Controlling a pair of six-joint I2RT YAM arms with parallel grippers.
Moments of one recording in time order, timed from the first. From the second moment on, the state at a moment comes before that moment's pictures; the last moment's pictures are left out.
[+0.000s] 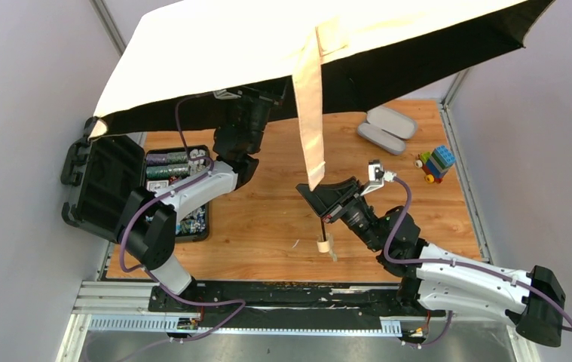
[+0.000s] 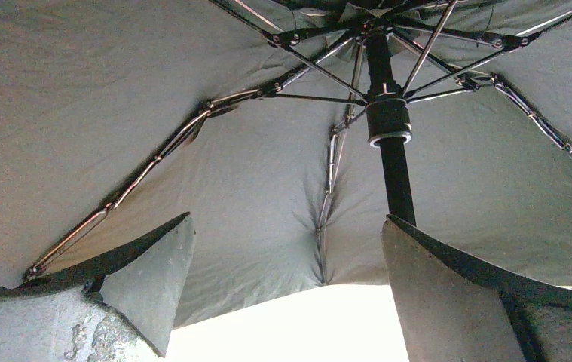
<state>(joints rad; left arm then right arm) -0.64 1.63 1.18 1.20 -0.20 -1.16 1.09 0.85 0.52 0.73 0.23 0.77</state>
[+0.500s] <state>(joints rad) -0.64 1.63 1.20 1.22 -0.18 -1.12 1.09 0.81 0.51 0.65 0.23 0.78</state>
